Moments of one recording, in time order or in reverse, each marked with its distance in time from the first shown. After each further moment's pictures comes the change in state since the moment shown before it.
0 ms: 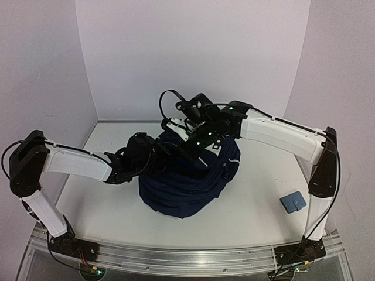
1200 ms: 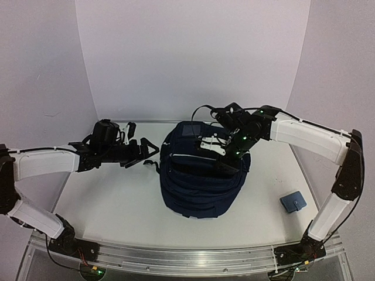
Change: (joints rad) left arm 0.287 -0.292 -0.085 -0.304 0.379 0.707; right arm -0.171 -0.246 -0.362 -0.123 -0.085 -0.388
